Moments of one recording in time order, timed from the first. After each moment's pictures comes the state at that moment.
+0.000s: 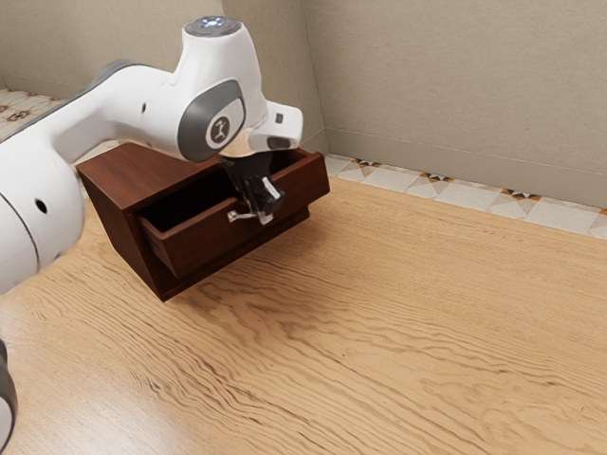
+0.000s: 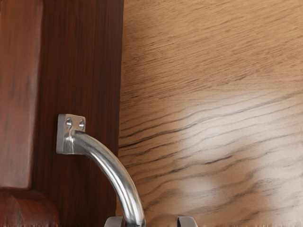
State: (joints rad) arm -0.08 0.34 0.25 -1.32 0.12 1.83 0.35
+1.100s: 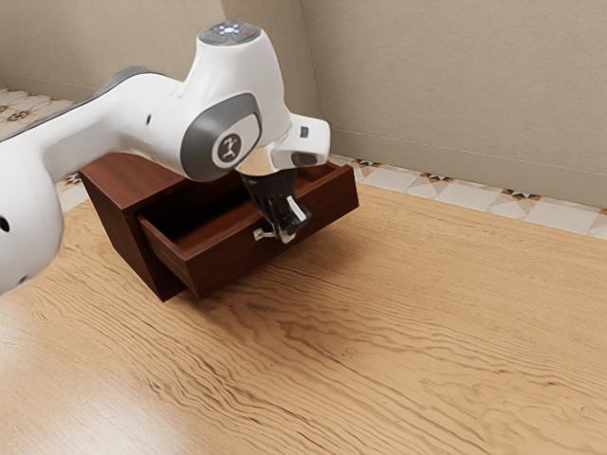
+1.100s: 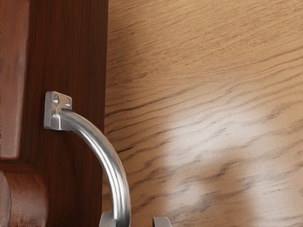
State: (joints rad) arm -0.21 0.20 0.24 -1.50 0.12 1.86 0.24
